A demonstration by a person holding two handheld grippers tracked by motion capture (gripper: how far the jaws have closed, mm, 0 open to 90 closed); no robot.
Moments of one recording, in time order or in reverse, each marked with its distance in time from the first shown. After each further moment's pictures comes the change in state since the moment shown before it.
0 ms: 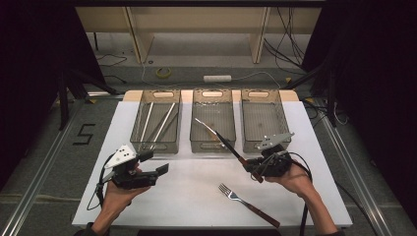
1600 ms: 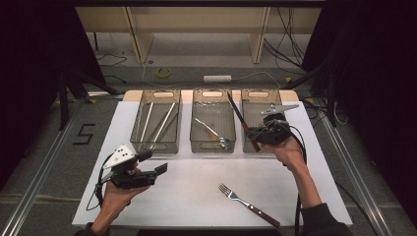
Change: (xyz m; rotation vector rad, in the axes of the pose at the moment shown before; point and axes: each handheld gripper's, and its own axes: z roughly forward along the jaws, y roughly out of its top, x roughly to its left) left arm 0.002 -0.001 -0.001 -0.008 0.010 -0.004; right arm -0.052 0.048 -0.003 -0.129 -0.174 0.188
